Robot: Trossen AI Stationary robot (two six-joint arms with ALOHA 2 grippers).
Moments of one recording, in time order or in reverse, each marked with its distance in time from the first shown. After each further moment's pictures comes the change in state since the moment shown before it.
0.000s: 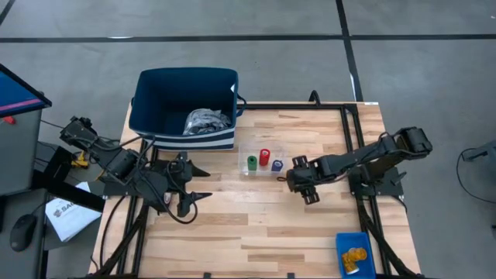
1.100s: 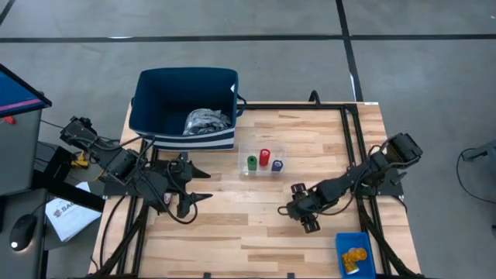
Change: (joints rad) left arm -0.004 0.001 0.000 0.021 0.020 -0.017; right arm 0.291 0.155 0.008 0.210 -0.145 0.332
